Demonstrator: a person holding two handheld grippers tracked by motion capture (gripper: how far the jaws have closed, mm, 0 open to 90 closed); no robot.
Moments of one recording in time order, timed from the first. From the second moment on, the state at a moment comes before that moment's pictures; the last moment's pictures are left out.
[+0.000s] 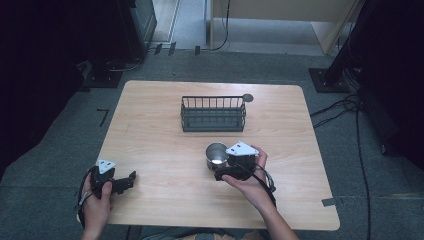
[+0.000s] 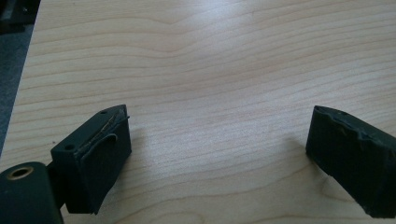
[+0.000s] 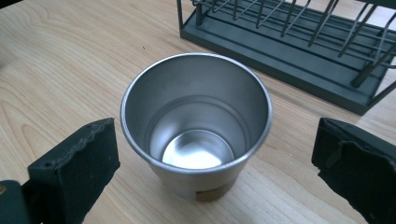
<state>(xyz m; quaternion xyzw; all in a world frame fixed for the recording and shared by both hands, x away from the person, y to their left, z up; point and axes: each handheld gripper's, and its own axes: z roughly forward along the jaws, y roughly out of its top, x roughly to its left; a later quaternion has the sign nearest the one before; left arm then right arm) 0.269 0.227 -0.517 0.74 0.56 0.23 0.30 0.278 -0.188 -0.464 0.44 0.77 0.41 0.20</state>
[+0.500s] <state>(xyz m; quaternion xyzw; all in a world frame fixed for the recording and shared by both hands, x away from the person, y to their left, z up) 0.269 0.227 -0.517 0.74 0.56 0.23 0.30 0.292 -0.170 -0.470 0.44 0.78 0.40 0.21</state>
